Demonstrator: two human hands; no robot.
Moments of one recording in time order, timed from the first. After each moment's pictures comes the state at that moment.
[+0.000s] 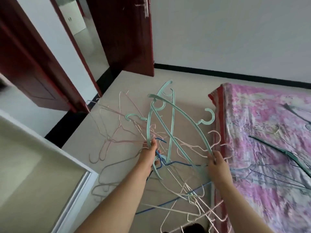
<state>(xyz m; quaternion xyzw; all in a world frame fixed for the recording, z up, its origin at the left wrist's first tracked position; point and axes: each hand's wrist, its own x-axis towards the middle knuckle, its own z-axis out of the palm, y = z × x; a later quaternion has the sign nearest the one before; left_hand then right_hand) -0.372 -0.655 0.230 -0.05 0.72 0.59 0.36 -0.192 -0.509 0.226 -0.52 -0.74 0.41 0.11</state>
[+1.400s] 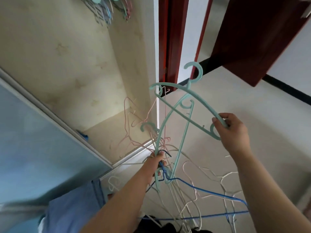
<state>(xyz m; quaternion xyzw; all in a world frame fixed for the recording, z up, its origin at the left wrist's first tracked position) -0.425 -1.026 0.195 -0.27 0.64 0.67 0.27 -0.463 -0.784 0.314 -0.15 -0.88 0.44 0.11</state>
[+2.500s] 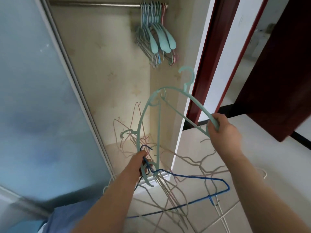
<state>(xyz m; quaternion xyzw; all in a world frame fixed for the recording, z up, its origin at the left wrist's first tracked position) -0.453 -1.136 0.274 -0.39 0.49 0.78 0.07 -0.504 -0.892 0.412 0.05 -0.93 0.30 0.19</state>
